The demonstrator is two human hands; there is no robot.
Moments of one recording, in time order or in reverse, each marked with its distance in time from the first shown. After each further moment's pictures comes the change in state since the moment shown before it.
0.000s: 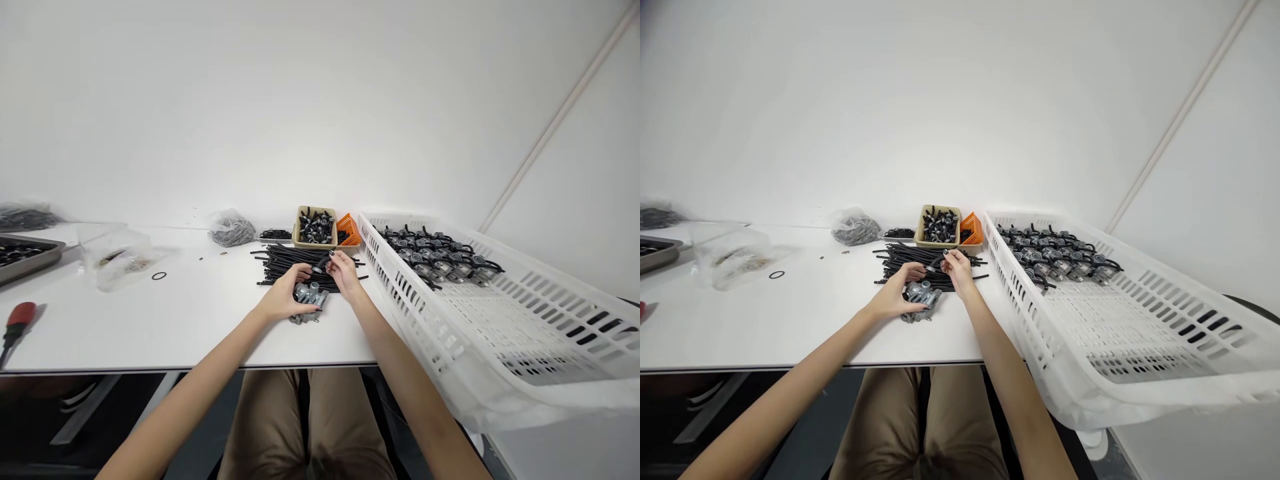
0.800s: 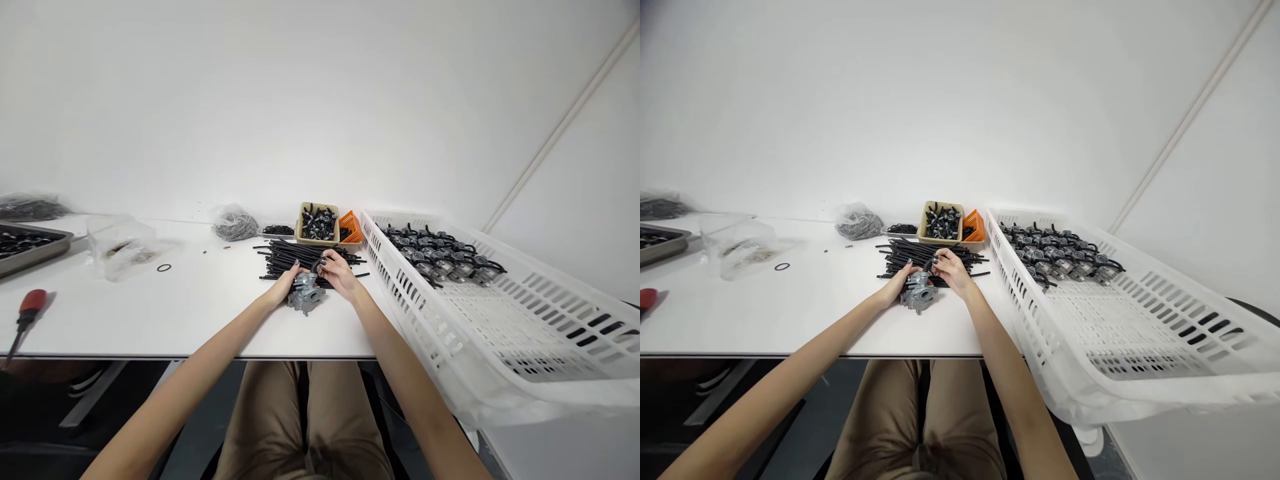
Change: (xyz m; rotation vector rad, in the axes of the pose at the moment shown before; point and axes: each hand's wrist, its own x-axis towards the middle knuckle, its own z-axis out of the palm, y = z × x) left_hand 0.011 -0.032 0.015 -0.711 -0.004 -0.496; right_hand -0.016 -0.006 0.004 -0.070 -0.315 0.125
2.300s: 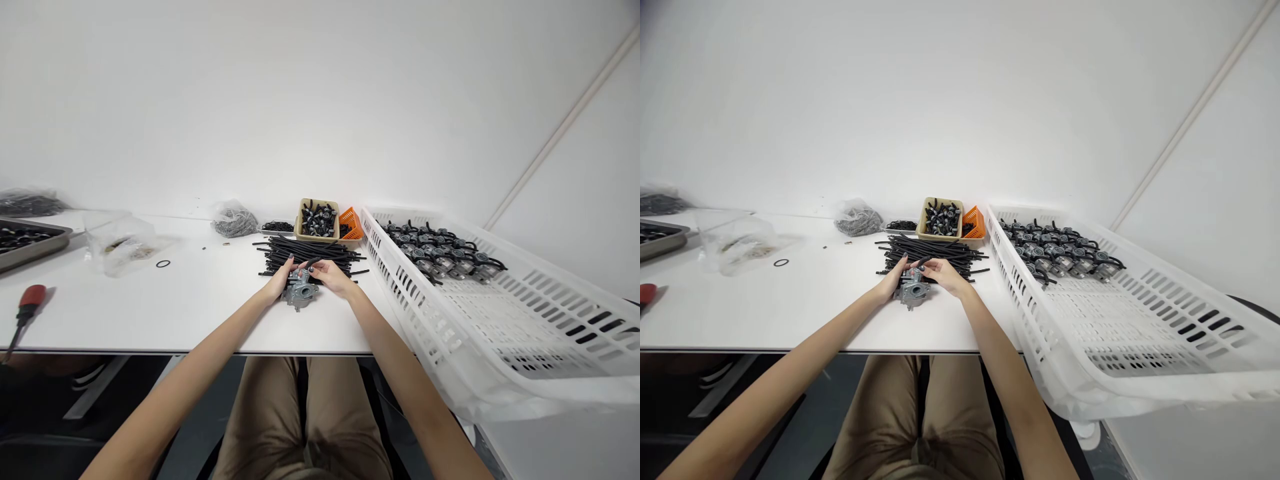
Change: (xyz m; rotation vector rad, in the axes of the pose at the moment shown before) left_hand 0.007 -0.011 -0.012 -0.109 0.081 -0.065; right_hand 0.006 0.019 0.000 -0.241 -0.286 0.015
